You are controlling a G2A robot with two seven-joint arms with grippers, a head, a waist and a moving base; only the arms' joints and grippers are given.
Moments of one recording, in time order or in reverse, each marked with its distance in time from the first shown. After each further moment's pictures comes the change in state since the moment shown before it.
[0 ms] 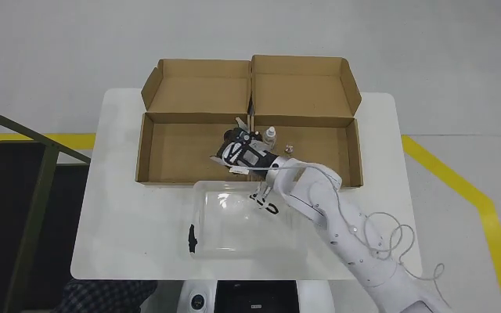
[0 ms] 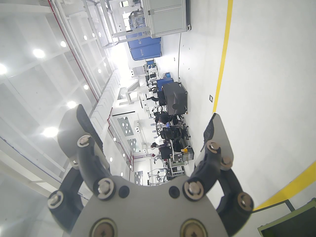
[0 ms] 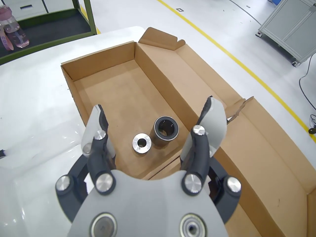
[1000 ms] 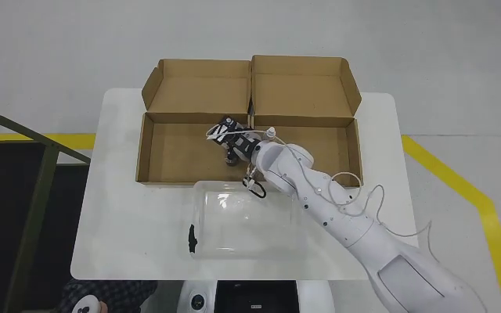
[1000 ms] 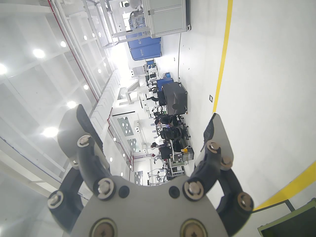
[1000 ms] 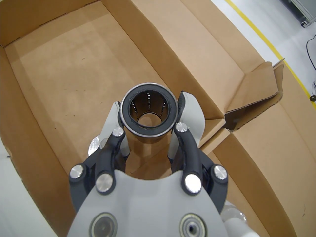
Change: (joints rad) left arm 0.000 0.000 0.000 0.000 0.000 0.000 0.000; right arm 0.330 -0.079 -0.261 0.508 0.096 0.177 0.030
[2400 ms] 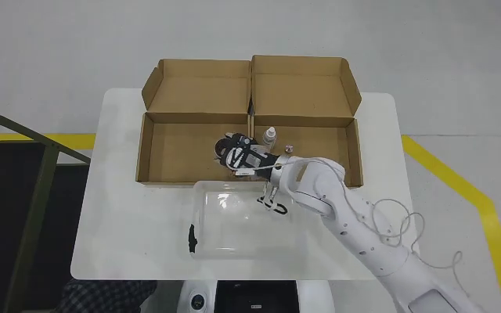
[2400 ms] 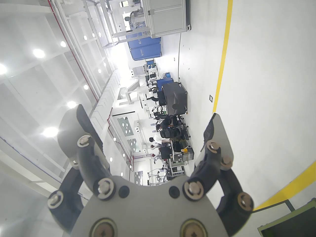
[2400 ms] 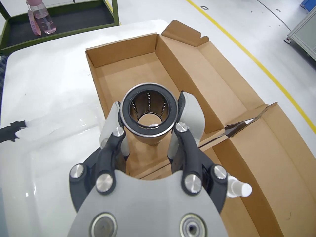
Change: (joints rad) left arm 0.000 0.000 0.000 0.000 0.000 0.000 0.000; right arm -0.176 0.158 0.136 -0.408 0.056 -0.220 -0.015
